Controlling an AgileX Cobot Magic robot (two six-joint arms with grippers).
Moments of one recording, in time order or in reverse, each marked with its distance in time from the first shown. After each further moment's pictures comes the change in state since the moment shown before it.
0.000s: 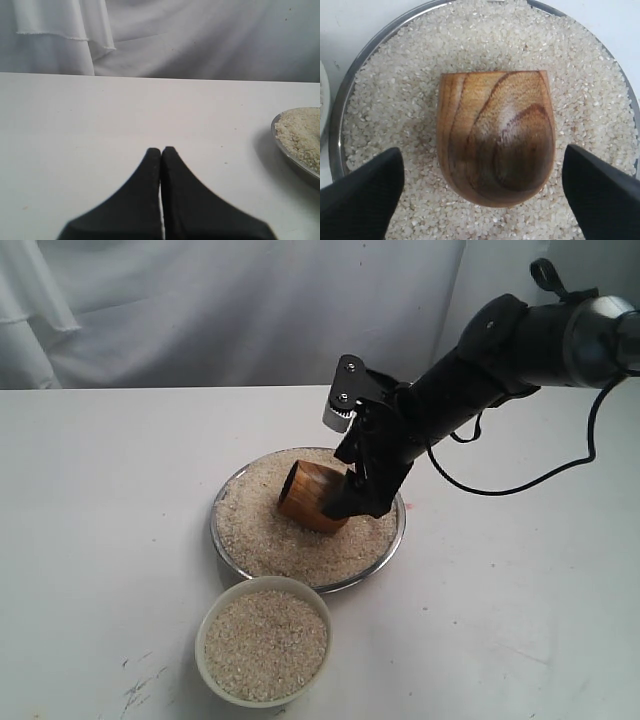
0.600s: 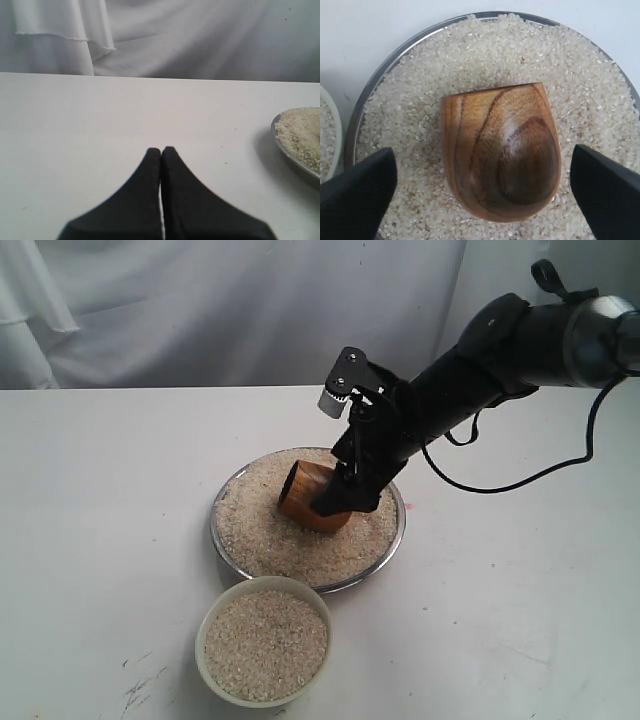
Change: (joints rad) left arm 0.000 0.000 0.000 0.000 0.000 0.000; right arm 0.000 0.000 0.000 0.060 0.005 0.078
